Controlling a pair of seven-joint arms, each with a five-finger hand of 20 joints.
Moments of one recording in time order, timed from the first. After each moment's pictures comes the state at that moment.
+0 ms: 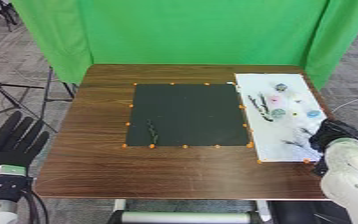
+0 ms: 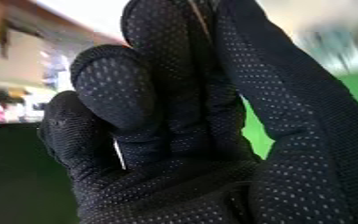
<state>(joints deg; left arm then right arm) 144.2 -56.1 -109.8 -129.0 4.4 13.1 27.2 -106.6 -42.5 87.8 -119.5 -122.0 -16.3 55.4</state>
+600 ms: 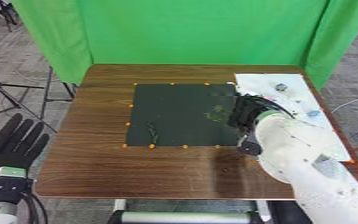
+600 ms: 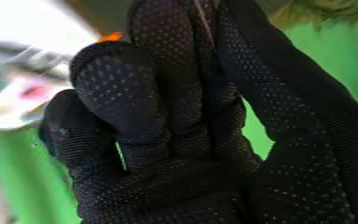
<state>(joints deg) 145.1 -55.8 -109.9 -129.4 4.4 13.8 27.2 -79.3 -57.2 61.8 -119.0 -112.7 -24.6 54.1</state>
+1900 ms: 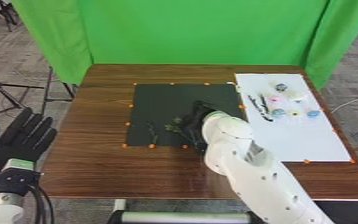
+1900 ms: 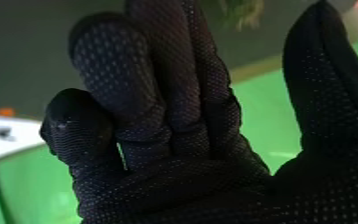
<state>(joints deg) 141.8 -54.2 -108.4 -128.9 4.9 15.1 25.0 -72.2 -71.9 50.3 -107.8 -121.1 -26.6 56.4</state>
